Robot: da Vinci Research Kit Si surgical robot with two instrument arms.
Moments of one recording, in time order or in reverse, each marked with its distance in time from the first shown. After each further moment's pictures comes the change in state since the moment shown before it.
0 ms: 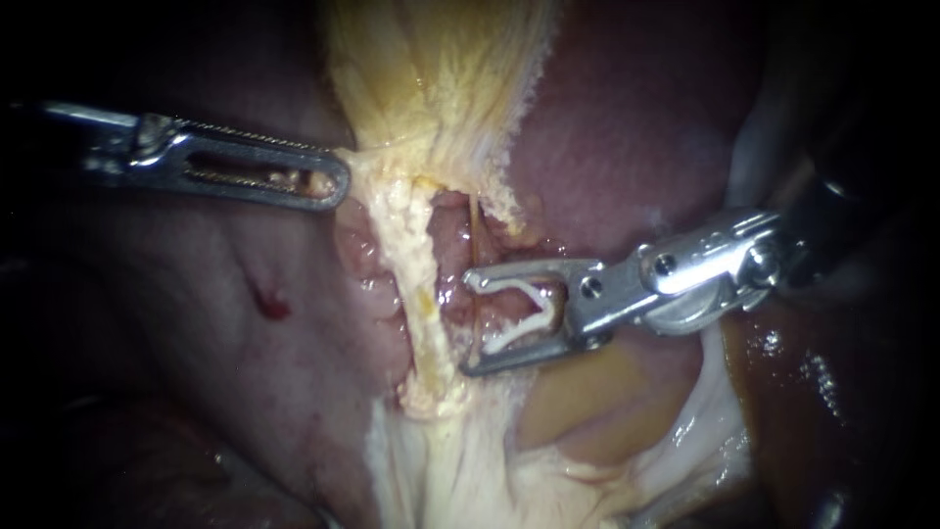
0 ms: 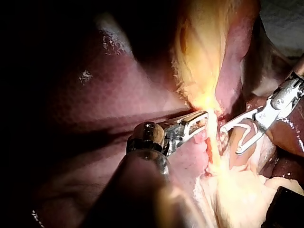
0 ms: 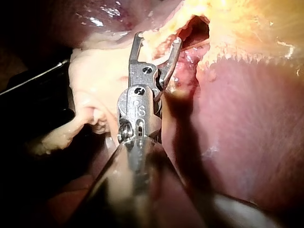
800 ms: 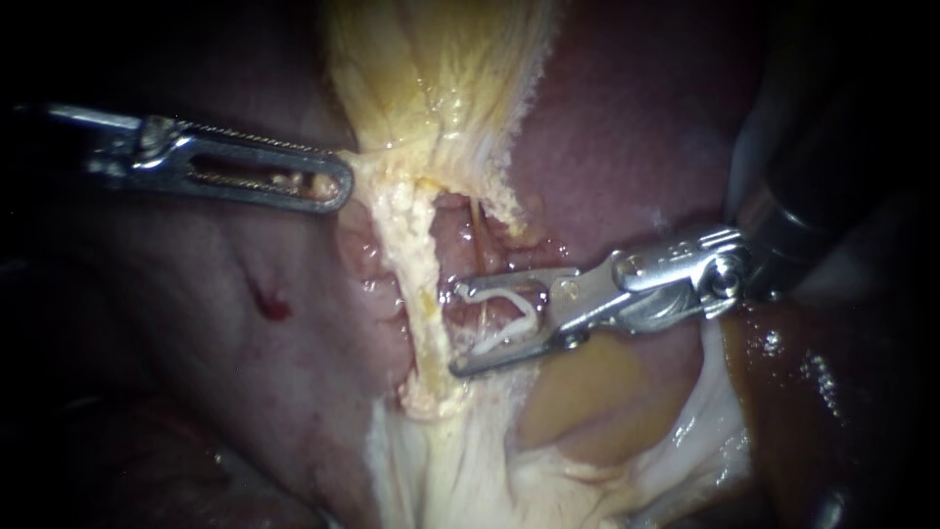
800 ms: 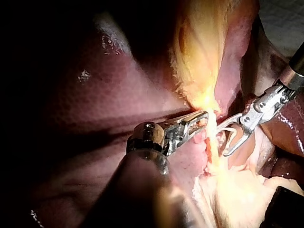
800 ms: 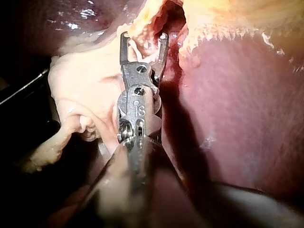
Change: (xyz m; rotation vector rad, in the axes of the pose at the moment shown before) right arm -0.004 0.002 0.002 0.018 0.014 0.084; left arm 0.000 0.000 0.000 0.000 0.000 -0.001
